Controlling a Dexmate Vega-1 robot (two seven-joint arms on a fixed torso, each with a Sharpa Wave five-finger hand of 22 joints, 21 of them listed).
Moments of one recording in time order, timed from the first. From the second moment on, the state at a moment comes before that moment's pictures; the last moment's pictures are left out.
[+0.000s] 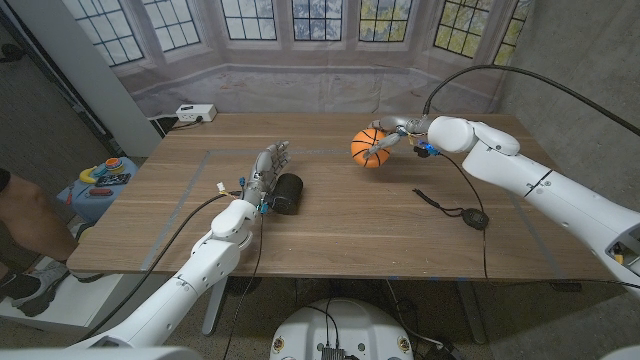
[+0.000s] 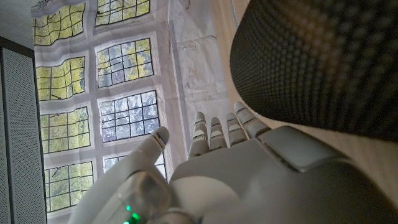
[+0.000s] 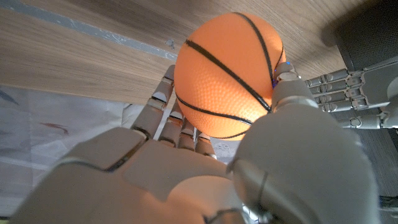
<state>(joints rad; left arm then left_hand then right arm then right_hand) 1.00 0.47 0.37 -1.50 -0.61 -0.26 0.09 0.22 0.17 0.74 0.10 0.17 0.24 0.08 0.21 0.20 0.10 0.06 0.22 0.19 0.09 0.09 0.18 0.17 0.15 0.05 0.26 0.17 -0.51 -0.81 -0.69 -1.80 -0.25 -0.27 0.40 0.88 -0.11 0.36 -0.15 0.28 0.12 0.08 0.36 0.27 0.11 0.08 0.77 0.66 0.35 -0.01 0.33 0.39 0.58 0.04 0.24 0.18</state>
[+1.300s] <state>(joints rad) 1.03 0.48 0.35 -1.50 -0.61 -0.30 0.08 0.22 0.17 0.74 0.09 0.17 0.25 0.09 0.20 0.20 0.10 0.06 0.22 0.19 0.09 0.09 0.18 0.17 0.16 0.05 0.25 0.17 -0.62 -0.79 -0.54 -1.74 0.10 -0.08 0.20 0.86 -0.10 0.35 -0.14 0.27 0.15 0.11 0.35 0.26 0.12 0.10 0.80 0.67 0.36 -0.01 0.33 0.42 0.59 0.05 0.23 0.18</state>
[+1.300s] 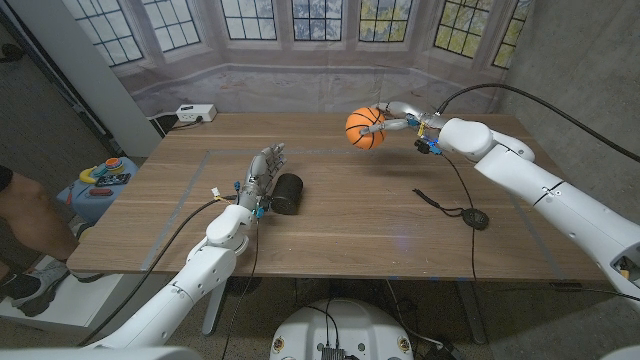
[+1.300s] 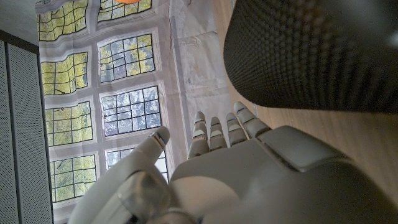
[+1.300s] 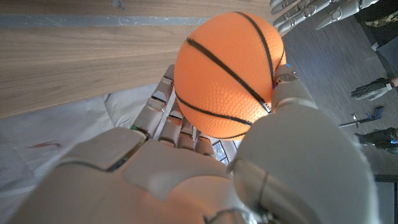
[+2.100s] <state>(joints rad) 1.01 0.47 0.36 -1.48 -0.62 -0.30 0.05 0.23 0.17 0.75 0.09 0.17 0.25 0.09 0.20 0.20 0.11 0.06 0.22 0.19 0.09 0.09 0.18 0.17 0.16 0.05 0.24 0.17 -0.73 -0.72 -0.45 -1.68 0.28 0.09 0.11 0.87 -0.09 0.35 -0.15 0.25 0.15 0.11 0.35 0.26 0.11 0.11 0.80 0.67 0.36 0.00 0.33 0.43 0.59 0.05 0.23 0.18</state>
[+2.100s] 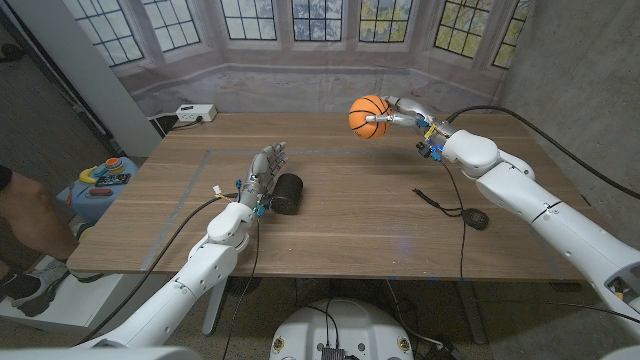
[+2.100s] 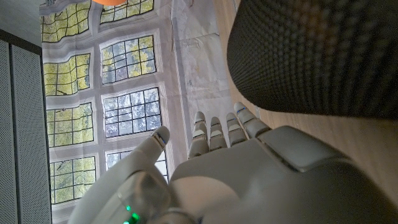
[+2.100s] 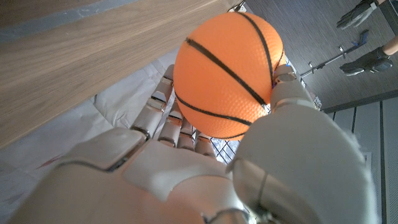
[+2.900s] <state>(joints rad) 1.02 0.47 0.36 -1.48 -0.63 -0.31 0.04 0.23 0.17 0.75 0.09 0.17 0.26 0.08 0.20 0.20 0.11 0.06 0.22 0.19 0.09 0.09 0.18 0.17 0.16 0.05 0.24 0.17 -0.80 -0.62 -0.40 -1.55 0.47 0.28 0.13 0.86 -0.08 0.34 -0.14 0.23 0.15 0.11 0.34 0.26 0.11 0.12 0.80 0.67 0.36 0.01 0.34 0.45 0.59 0.05 0.23 0.18</state>
